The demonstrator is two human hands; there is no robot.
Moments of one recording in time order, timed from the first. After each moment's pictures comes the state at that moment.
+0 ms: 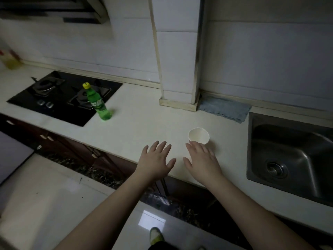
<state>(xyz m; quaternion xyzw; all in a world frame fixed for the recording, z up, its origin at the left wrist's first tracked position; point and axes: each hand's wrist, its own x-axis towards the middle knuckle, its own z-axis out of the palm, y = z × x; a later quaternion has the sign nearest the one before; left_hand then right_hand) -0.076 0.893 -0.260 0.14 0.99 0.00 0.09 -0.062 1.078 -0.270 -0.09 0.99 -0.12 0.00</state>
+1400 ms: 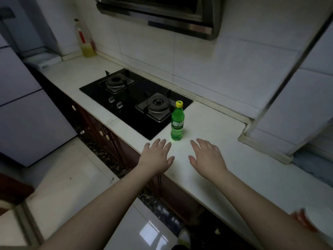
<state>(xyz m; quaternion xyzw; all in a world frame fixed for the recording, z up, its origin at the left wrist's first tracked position) -0.212 0.544 -0.255 0.01 1.00 0.00 0.06 -0.253 0.740 -0.243 -0.25 0.97 -0.02 0.00</state>
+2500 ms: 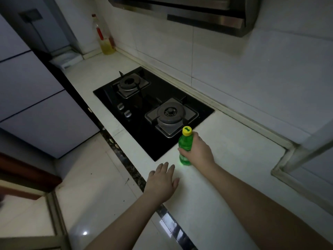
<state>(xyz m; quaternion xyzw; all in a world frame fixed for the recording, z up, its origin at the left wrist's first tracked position) -0.310 0.548 -0.316 -0.12 0.98 0.05 0.16 -0.451 0.654 -0.295 -0.17 0.93 -0.32 0.09</state>
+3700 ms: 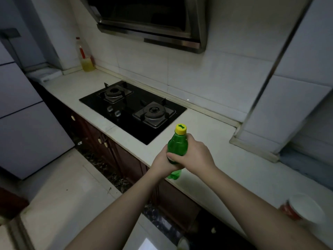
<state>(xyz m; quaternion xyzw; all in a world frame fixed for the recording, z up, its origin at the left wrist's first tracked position) -0.181 0.593 -0.245 -0.02 0.83 0.56 -0.01 -0.193 0.726 -0.173 -0.16 0.94 -0.31 -0.01</state>
